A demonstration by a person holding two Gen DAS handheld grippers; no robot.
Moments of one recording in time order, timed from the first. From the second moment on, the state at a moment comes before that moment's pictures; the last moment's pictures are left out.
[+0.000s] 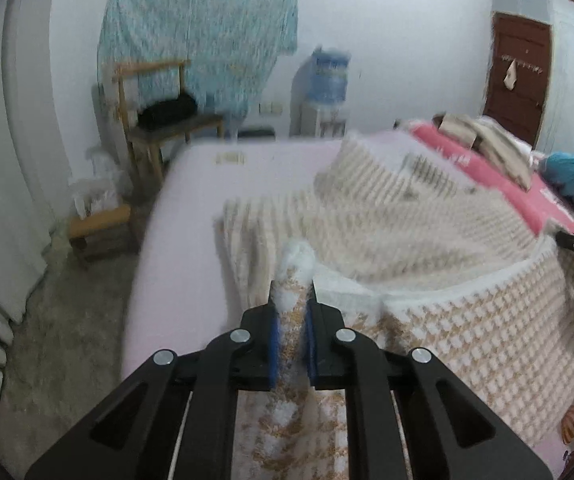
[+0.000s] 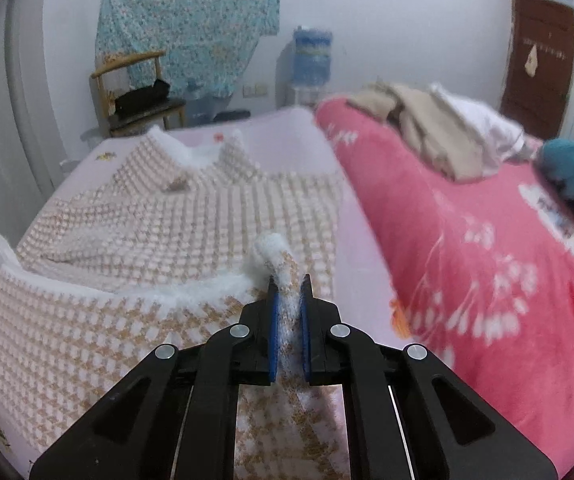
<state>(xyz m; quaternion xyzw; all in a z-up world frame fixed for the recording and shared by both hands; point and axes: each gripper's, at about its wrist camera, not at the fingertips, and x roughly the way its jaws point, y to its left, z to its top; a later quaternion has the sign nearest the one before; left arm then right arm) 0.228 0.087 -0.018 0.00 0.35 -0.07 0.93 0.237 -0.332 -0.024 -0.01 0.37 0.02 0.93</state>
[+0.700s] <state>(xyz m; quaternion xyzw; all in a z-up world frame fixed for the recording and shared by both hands) 0.168 0.079 0.025 -0.02 0.30 -0.13 0.94 0.169 -0.329 0.006 0.05 0.37 0.14 0.92</state>
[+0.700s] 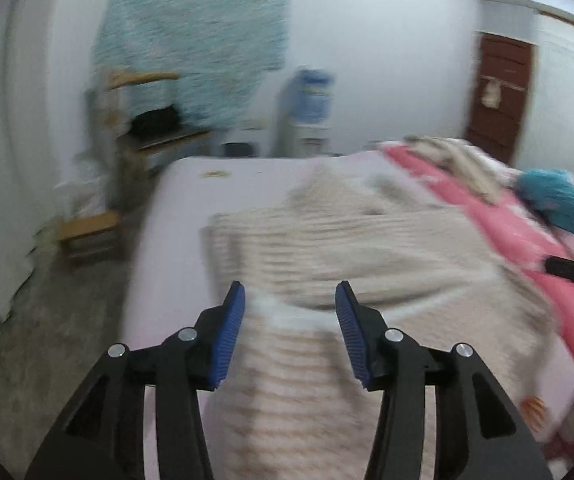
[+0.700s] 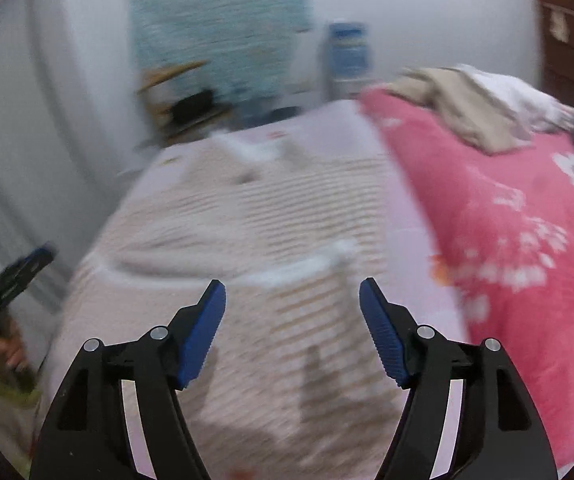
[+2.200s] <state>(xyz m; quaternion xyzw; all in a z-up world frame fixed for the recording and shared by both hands) 0.153 0.002 -0.064 0.07 0.41 -0.18 0.89 0.116 -0.266 -0.075 -0.06 0.48 0.18 0.86</state>
